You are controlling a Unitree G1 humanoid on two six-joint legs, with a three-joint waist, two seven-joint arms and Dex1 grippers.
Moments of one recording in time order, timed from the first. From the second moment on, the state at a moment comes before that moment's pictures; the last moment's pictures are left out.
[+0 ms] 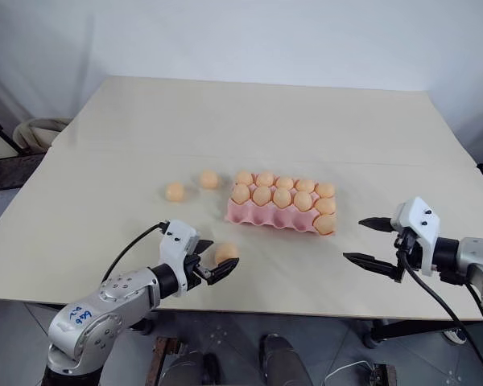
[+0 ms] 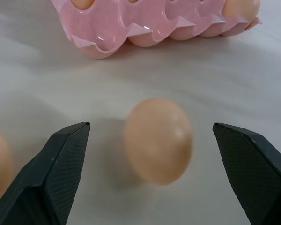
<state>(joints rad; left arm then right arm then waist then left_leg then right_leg) -0.13 0.32 -0.08 -0.68 -0.48 1.11 -0.17 -0.05 -0.95 -0.33 -0.18 0.46 0.42 1.15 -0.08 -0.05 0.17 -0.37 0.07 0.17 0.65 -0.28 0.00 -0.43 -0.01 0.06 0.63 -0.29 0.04</state>
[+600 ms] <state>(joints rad) -0.26 0.33 -0.20 -0.51 -0.43 1.08 -0.23 0.00 -0.95 -0.36 -0.23 0.46 0.44 1.13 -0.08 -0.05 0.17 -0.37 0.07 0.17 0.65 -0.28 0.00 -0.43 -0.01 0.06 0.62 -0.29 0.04</state>
